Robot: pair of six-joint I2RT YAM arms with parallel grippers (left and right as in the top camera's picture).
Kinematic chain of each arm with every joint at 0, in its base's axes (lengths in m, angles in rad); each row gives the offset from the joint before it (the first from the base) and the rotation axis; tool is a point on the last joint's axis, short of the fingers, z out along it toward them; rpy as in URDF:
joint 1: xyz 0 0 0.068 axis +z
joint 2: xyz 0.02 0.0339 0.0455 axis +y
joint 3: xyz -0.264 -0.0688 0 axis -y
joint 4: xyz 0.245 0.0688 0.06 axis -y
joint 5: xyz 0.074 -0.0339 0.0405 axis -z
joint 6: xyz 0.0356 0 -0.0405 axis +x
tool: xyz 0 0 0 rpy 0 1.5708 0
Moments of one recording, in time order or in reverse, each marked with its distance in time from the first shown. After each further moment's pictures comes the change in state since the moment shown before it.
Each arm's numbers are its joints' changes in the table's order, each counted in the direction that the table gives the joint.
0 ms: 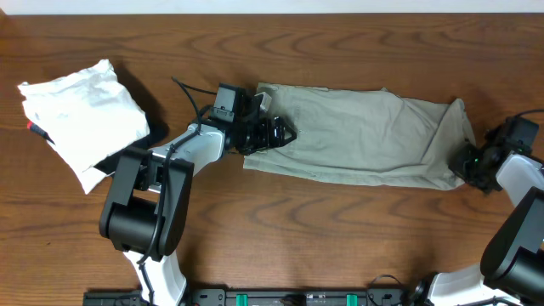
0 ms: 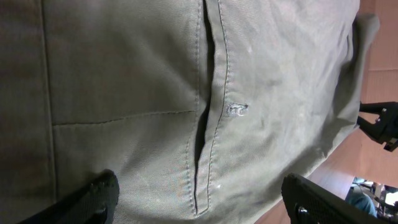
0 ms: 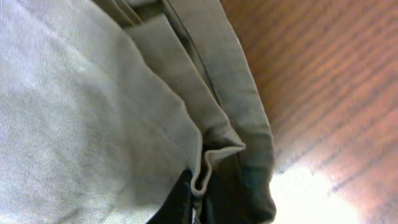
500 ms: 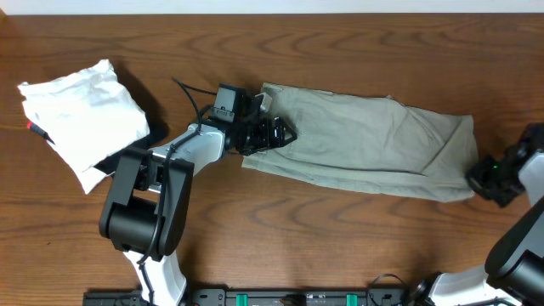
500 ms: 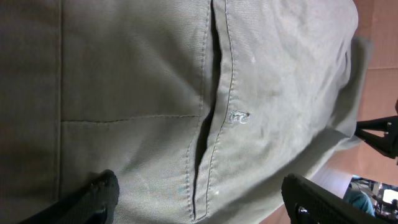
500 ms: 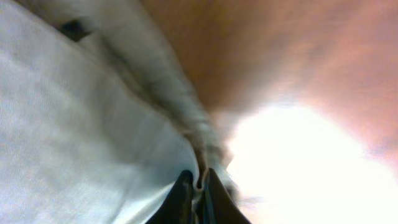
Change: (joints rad) left arm 0.000 0.000 0.000 -0.002 0.007 0.000; right arm -0.116 0.000 0.112 -0.290 0.065 0.061
